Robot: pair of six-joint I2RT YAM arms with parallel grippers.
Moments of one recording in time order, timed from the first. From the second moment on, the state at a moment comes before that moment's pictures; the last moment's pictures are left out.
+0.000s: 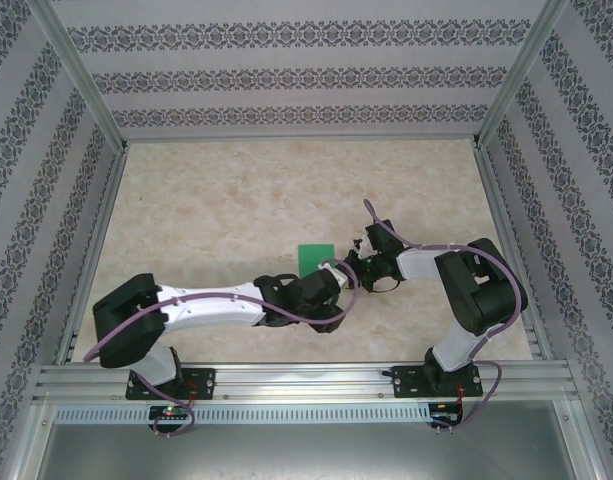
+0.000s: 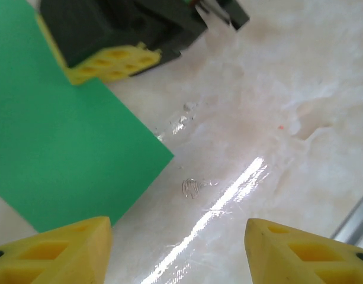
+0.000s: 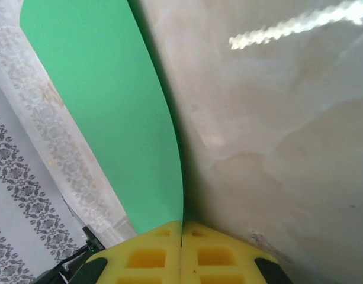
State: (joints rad) left arm -1.19 1.63 1.00 -0.37 -0.09 -0.47; right arm 0.39 1.69 0.66 -0.04 -0.72 0.88
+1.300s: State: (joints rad) left arm -1.22 1.76 1.09 -0.46 -0.33 -0.42; right arm 0.34 1.53 0.73 -0.33 -0.62 0.71
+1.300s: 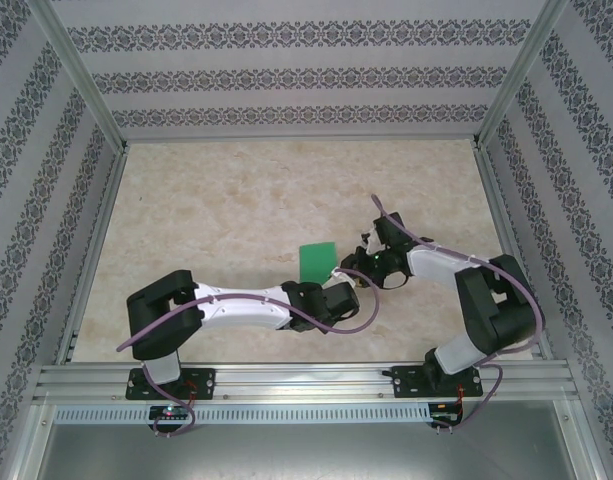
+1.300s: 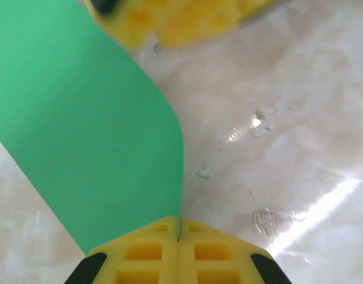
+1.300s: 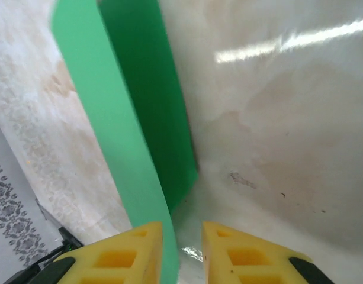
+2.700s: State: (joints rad) left arm -0.86 1.72 0.96 -0.32 0.22 -0.35; right arm 0.47 1.92 1.14 -0.55 -0.51 0.37
